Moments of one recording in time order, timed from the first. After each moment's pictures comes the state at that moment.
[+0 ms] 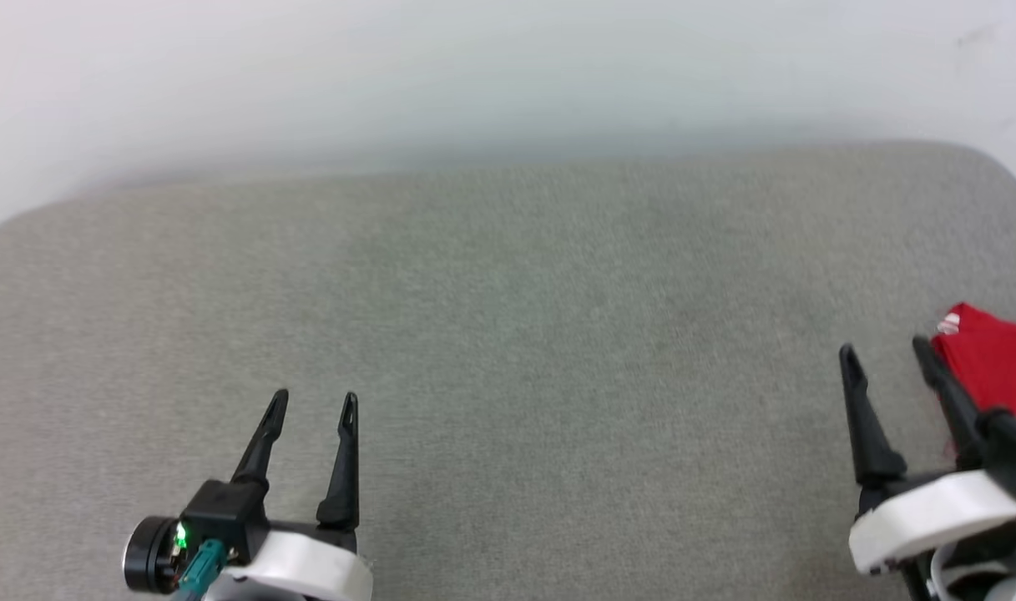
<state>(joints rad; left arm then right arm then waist) 0.00 0.17 -0.19 0.03 -0.23 0.06 -0.26 -0.01 -0.08 -0.07 -0.15 0.10 0.13 0.05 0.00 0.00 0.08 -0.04</state>
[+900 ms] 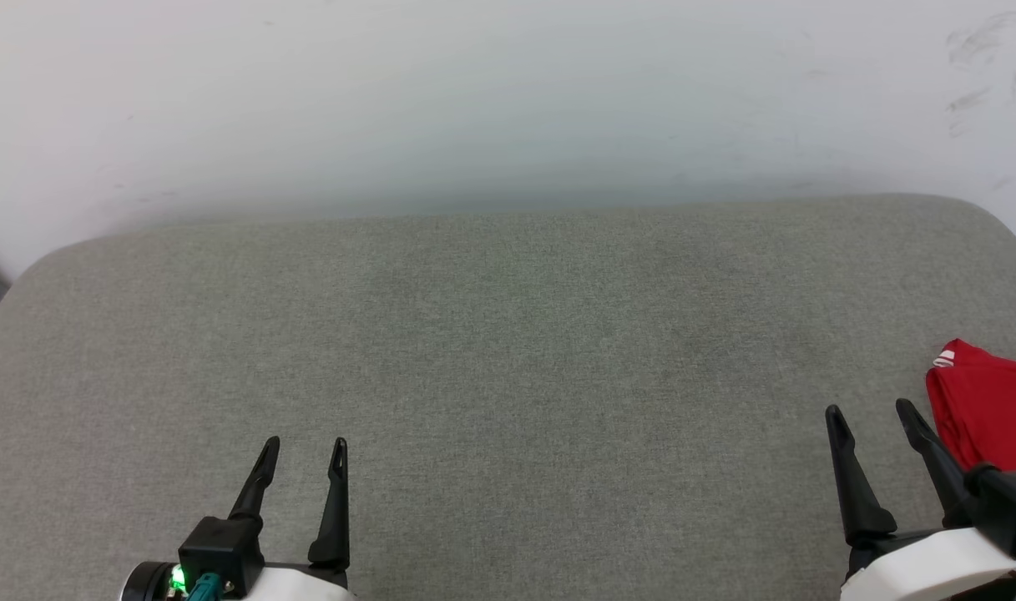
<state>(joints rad) 0.08 0.14 -0.12 0.06 -0.20 0.02 -0.26 0.14 -0.06 -0.05 -0.24 0.13 0.13 0.09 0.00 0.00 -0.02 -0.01</state>
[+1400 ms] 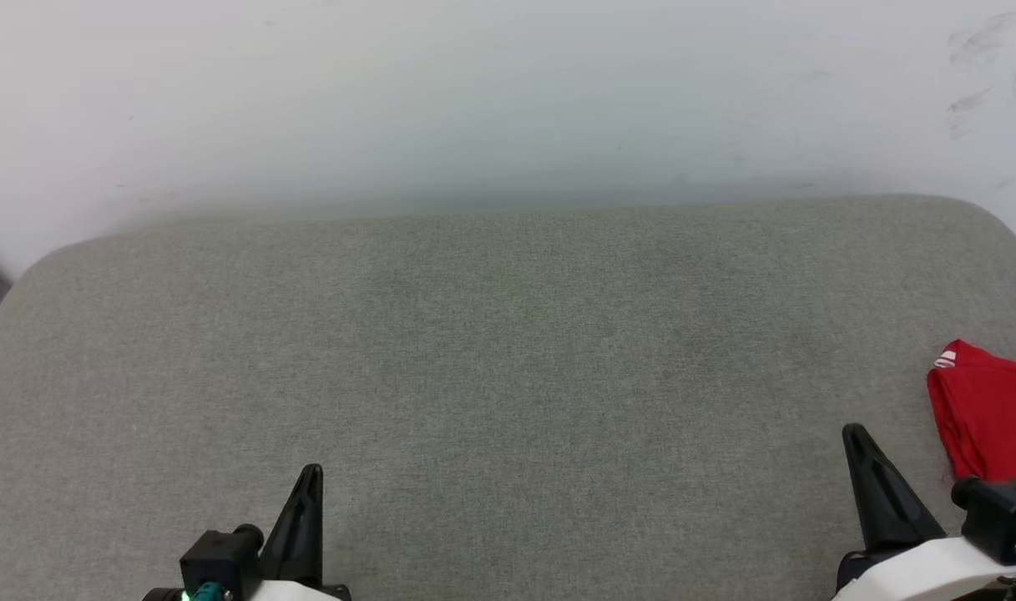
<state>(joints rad) 0.09 0.12 -0.11 0.12 -0.22 0.00 -0.25 0.15 -0.05 -0.04 -0.17 0.17 0.13 0.08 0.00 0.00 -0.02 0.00</state>
